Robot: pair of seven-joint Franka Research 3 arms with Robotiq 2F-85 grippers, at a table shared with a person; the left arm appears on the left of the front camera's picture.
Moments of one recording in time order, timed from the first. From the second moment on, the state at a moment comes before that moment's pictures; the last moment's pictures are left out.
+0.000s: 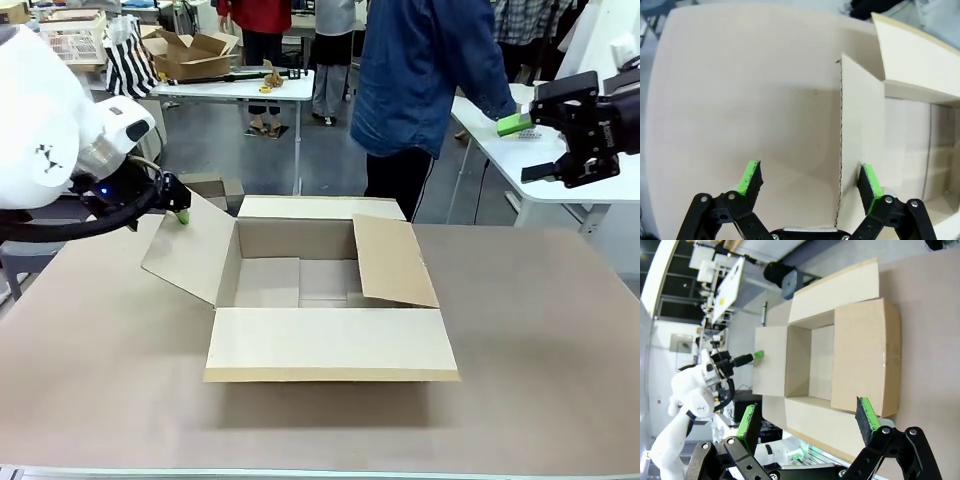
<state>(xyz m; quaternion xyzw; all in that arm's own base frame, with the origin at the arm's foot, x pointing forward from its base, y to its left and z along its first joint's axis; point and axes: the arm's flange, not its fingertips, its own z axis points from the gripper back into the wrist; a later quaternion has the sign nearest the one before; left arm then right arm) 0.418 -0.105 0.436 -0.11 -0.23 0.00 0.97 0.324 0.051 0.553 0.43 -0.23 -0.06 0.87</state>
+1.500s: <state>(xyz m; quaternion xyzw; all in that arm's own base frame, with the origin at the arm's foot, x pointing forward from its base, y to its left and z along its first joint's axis) 0.418 -0.106 0.434 -0.11 -0.23 -0.01 0.97 0.338 0.263 0.470 0.24 -0.05 0.22 0.94</state>
